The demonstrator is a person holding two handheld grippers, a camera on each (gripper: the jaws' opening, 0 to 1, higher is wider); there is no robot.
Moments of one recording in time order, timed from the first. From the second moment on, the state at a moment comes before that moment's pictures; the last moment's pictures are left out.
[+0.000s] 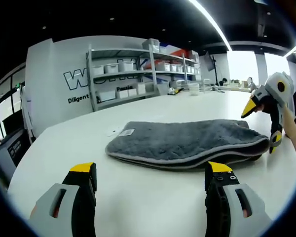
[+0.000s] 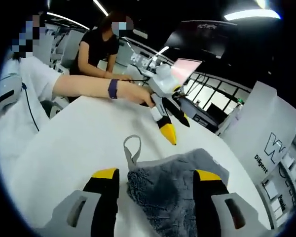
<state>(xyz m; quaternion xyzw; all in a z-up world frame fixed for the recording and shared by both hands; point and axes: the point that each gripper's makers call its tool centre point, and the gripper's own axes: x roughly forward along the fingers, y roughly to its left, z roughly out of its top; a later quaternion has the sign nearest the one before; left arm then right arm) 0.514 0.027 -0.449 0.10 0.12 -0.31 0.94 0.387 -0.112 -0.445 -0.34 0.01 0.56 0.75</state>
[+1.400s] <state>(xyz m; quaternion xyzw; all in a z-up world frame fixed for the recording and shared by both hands) 0.513 0.027 -0.450 0.10 0.12 -0.31 0.94 0.389 -0.111 -0.442 -0.36 -0.03 0.57 0.74</state>
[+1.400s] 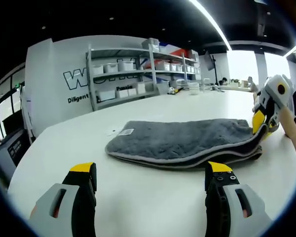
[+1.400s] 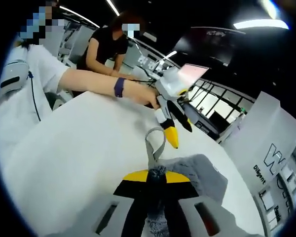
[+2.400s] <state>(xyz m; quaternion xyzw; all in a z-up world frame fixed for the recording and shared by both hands) 0.516 0.029 -0.449 0.10 0.13 -0.32 0.93 0.448 -0.163 -0.389 -0.30 -0.07 0.40 0.86</state>
